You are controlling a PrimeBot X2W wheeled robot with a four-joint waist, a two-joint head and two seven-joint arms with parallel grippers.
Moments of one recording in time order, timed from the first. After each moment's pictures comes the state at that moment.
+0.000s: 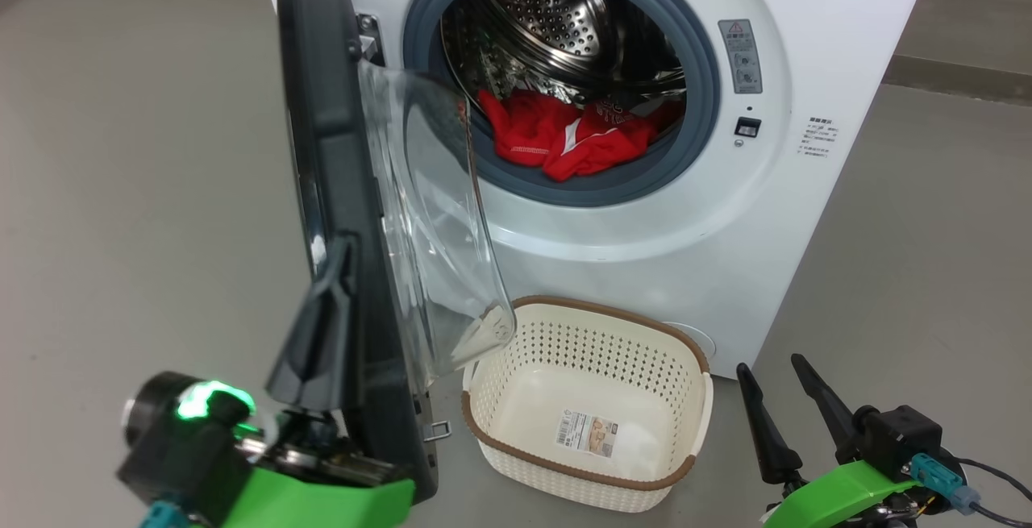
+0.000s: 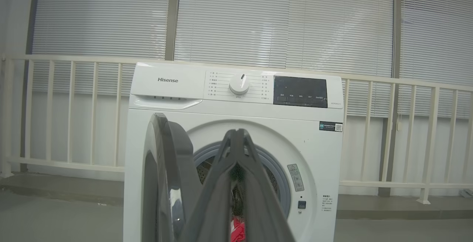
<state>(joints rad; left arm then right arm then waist) -0.15 0.04 -0.19 -0.26 -0.24 0.01 -0.15 -0.04 -0.05 0.07 0.35 0.31 0.13 -0.26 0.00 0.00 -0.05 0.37</state>
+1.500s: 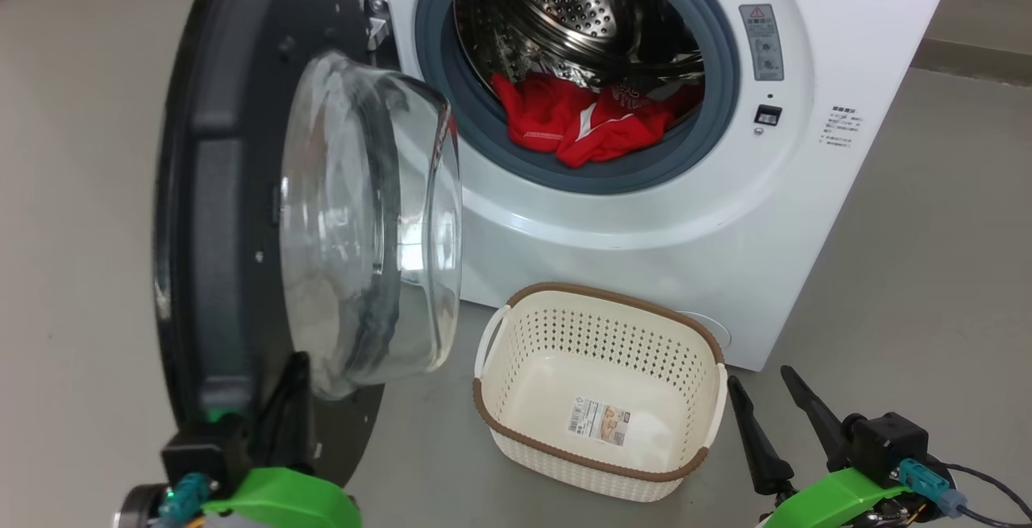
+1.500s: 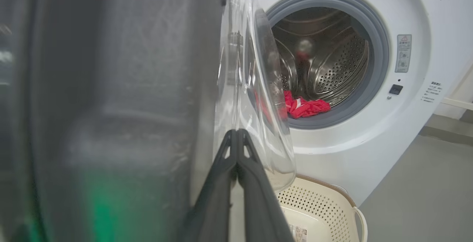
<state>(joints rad) -0.10 0.12 -0.19 0.10 -0.33 0.19 -0.07 -0.04 -0.05 0.09 0.39 0.31 0.13 -0.26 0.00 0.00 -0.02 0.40</state>
